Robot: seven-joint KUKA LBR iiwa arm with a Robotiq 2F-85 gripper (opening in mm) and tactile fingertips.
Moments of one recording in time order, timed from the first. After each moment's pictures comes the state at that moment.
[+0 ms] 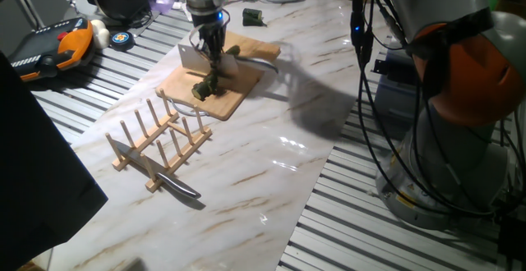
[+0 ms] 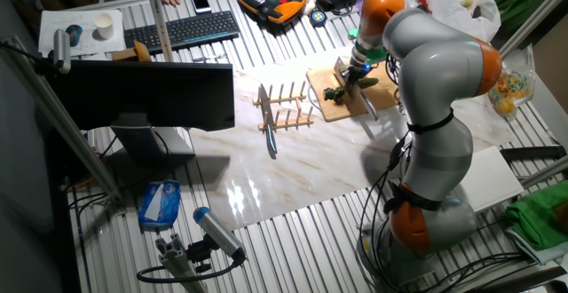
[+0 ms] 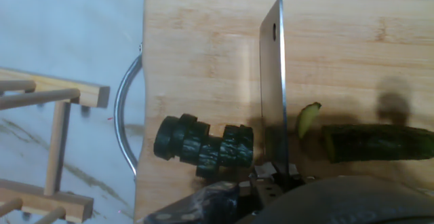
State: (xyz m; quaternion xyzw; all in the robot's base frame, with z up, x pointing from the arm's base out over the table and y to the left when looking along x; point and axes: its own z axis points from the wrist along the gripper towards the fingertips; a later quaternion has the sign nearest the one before) arm 0.592 -0.098 0.110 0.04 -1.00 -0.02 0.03
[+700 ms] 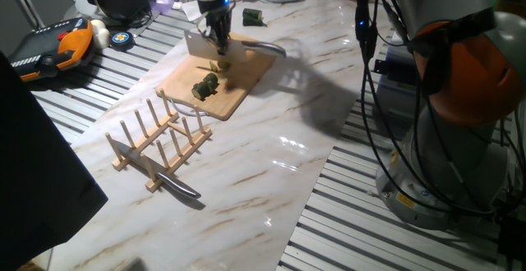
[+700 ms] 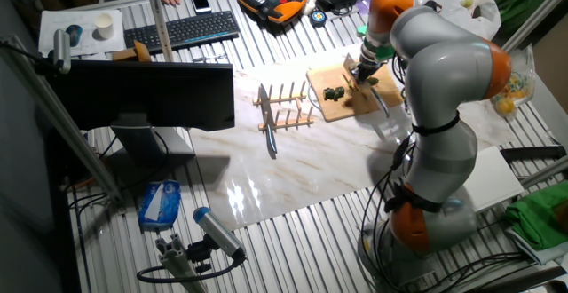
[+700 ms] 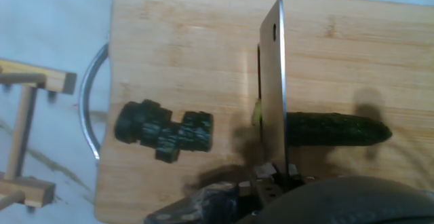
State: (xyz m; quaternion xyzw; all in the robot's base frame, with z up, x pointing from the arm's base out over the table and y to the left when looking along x) arm 0.583 -0.136 0.117 0.05 -1.00 0.01 0.01
